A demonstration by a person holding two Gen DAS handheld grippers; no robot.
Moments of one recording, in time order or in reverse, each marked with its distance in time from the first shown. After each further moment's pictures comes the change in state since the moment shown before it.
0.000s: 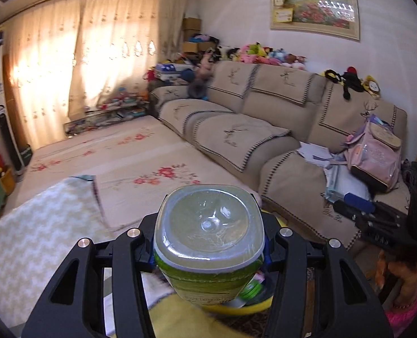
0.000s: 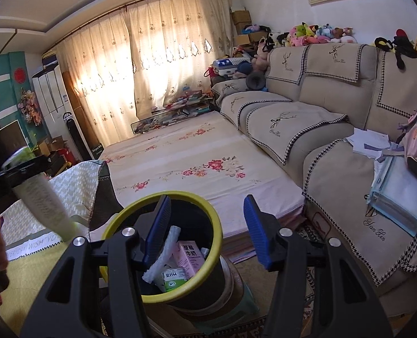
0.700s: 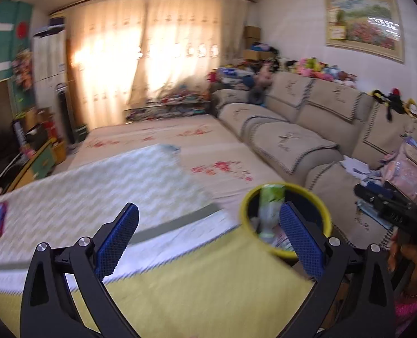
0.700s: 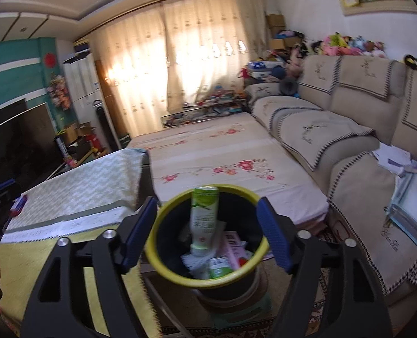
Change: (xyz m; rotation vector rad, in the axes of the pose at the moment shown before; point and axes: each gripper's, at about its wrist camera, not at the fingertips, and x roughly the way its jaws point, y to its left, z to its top) left arm -0.163 0.063 -0.089 -0.179 -0.033 0.322; right arm -0.041 0.076 -0.013 -0.119 0.004 0.140
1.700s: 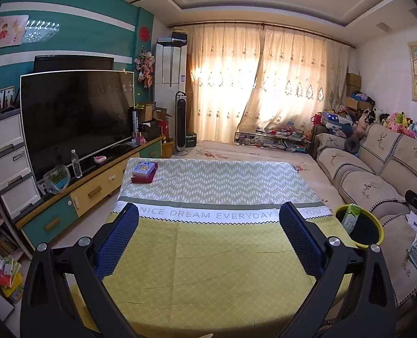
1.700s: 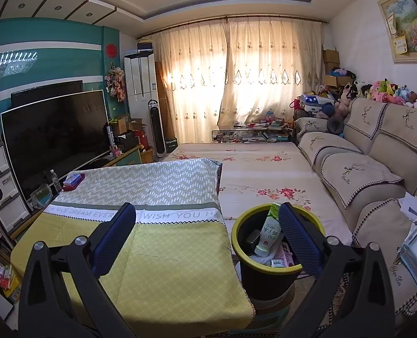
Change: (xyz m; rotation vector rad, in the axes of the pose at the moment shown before) left arm -0.244 0.099 -0.104 -0.253 -0.172 0.478; right arm -0.105 0.122 -0.006 -0.198 -0.089 0.184
